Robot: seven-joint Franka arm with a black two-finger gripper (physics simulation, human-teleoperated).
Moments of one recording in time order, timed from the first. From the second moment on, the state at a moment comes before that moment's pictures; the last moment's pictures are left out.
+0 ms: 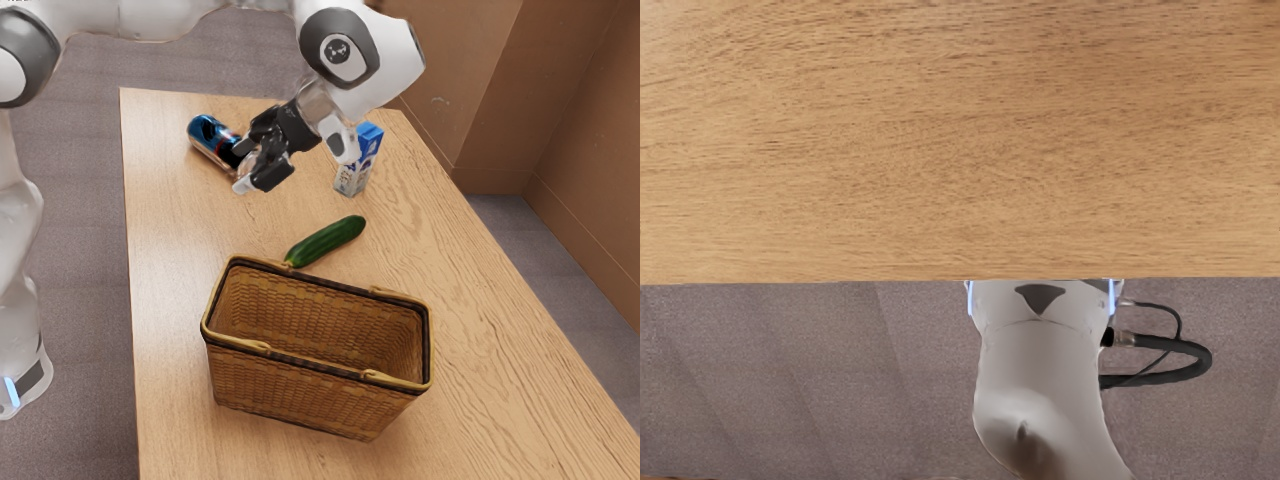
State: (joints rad) arm -0.13 -0.08 0.04 -1.56 0.11 0.73 -0.01
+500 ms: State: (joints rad) arm -0.09 -0.05 0.05 -1.77 0.13 1.66 -0.14
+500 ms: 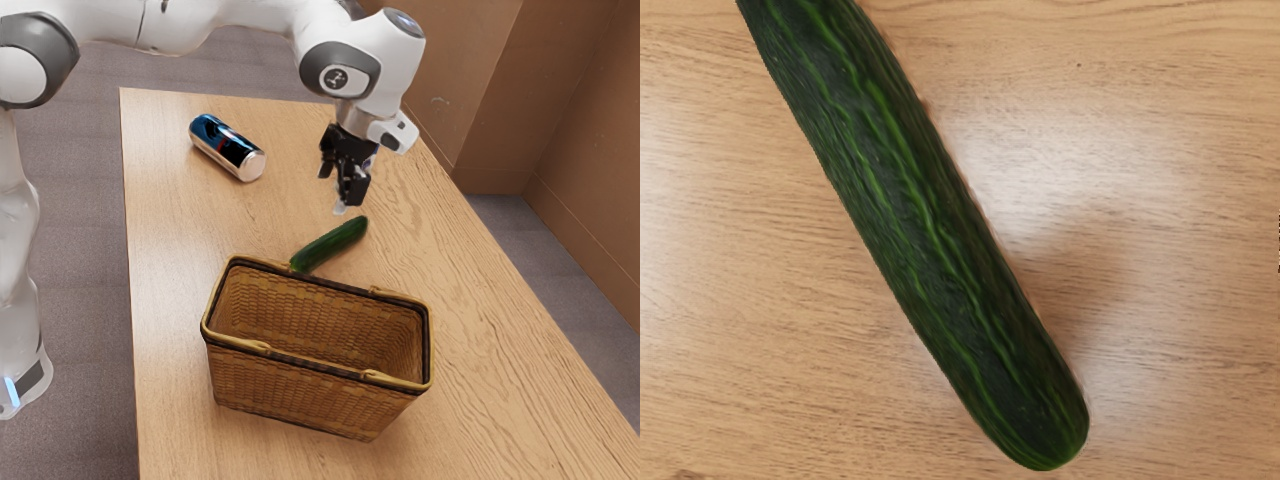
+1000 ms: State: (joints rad) arm -0.14 0.03 0.05 -1.78 0.07 1.76 -0.49
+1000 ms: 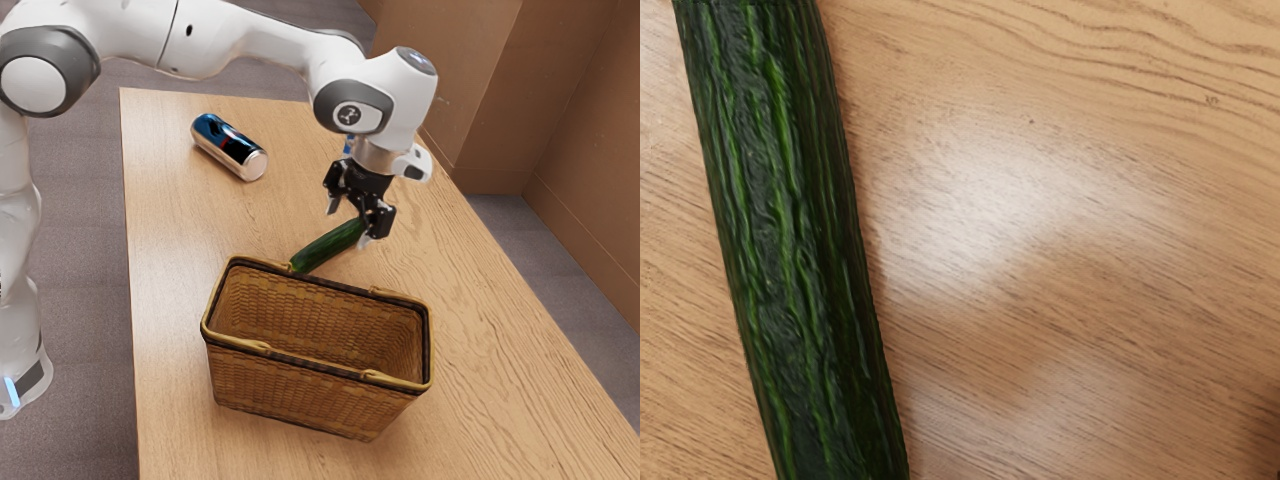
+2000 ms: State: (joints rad) arm 0.11 0.07 -0.10 -1.84 0.10 1.81 -0.71
